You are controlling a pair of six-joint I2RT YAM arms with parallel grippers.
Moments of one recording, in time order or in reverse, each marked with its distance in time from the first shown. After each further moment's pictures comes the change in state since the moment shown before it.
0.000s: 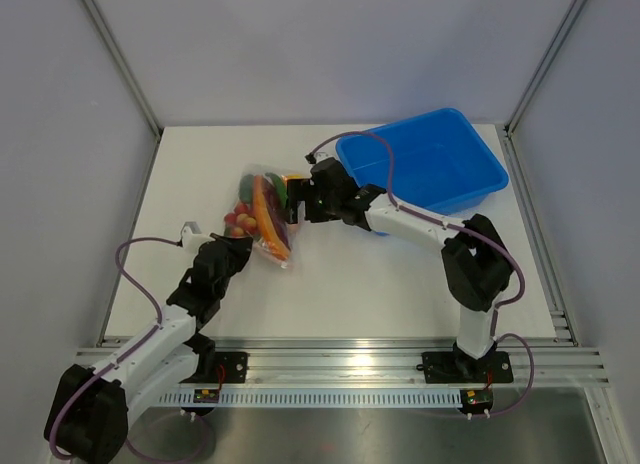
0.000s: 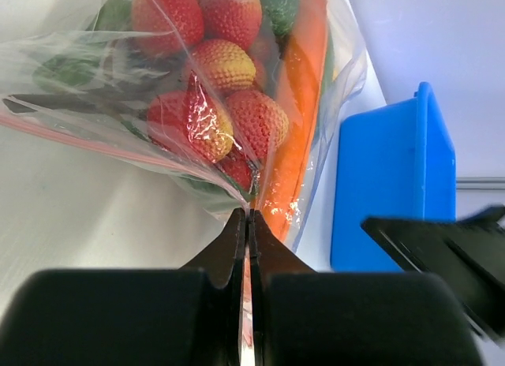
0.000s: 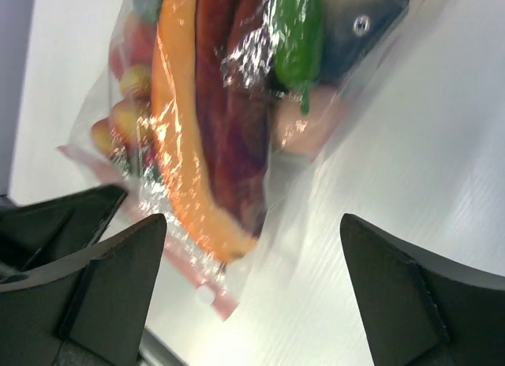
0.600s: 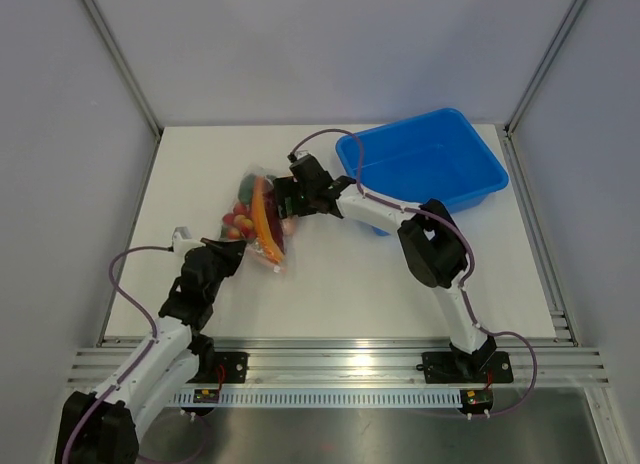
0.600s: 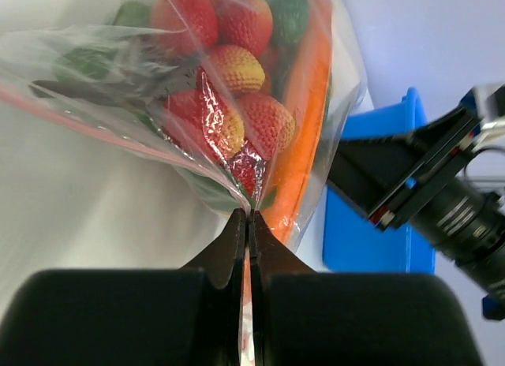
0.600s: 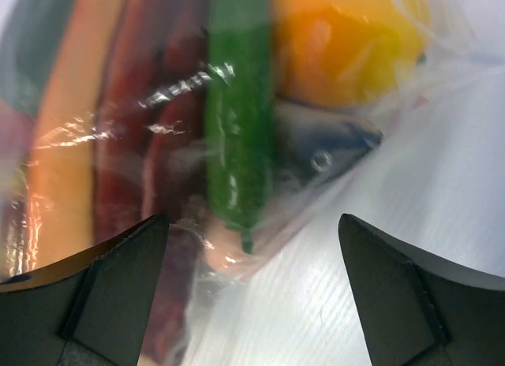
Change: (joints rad) left arm 0.139 -0.127 -0.060 -0.027 0.147 0.017; right arm -0.003 0.289 0.259 -0.069 0.076 -0.077
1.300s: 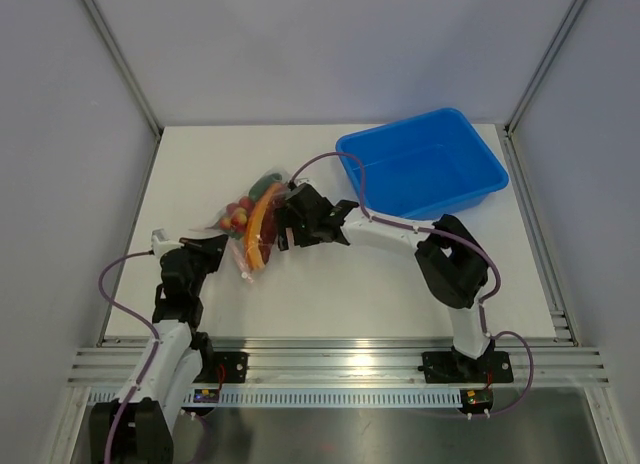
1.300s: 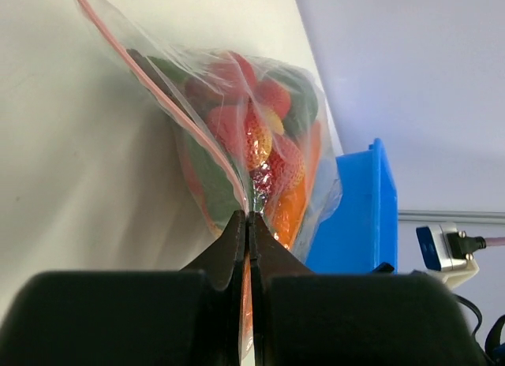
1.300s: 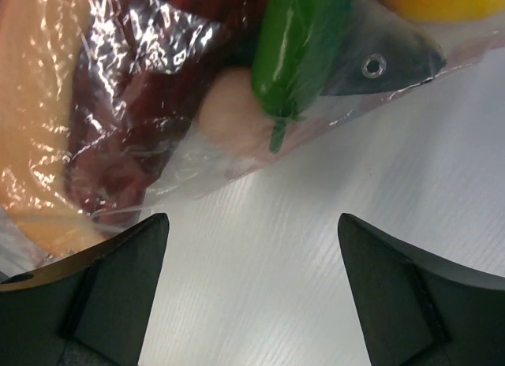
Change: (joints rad) left arm 0.306 0.022 -0.060 0.177 0.255 0.011; right arm 0.124 -0.215 -0.264 -0.029 0.042 0.096
